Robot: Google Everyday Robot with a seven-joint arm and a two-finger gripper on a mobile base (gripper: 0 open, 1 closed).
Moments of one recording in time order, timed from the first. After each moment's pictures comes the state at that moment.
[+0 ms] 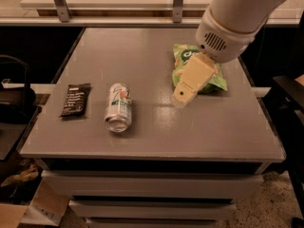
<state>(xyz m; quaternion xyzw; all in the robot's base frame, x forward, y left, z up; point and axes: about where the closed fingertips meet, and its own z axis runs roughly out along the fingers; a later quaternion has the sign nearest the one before) 0.478 -0.108 0.956 -0.44 0.89 -0.01 0.16</state>
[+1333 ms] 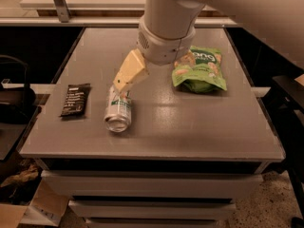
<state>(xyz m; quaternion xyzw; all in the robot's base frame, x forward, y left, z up) 0.501 -0.011 0.934 -0.25 0.96 0.03 0.15</state>
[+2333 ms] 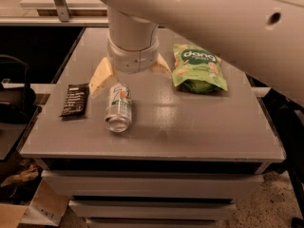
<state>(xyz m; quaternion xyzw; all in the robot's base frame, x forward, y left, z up) 0.510 0.040 0.908 -0.18 0.97 0.02 0.14</state>
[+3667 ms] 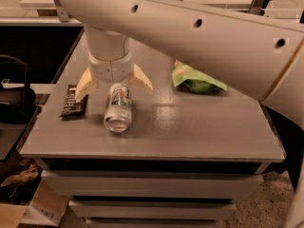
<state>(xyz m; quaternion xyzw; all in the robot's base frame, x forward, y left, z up) 0.525 0.089 0.859 -0.09 0.99 0.03 0.07</state>
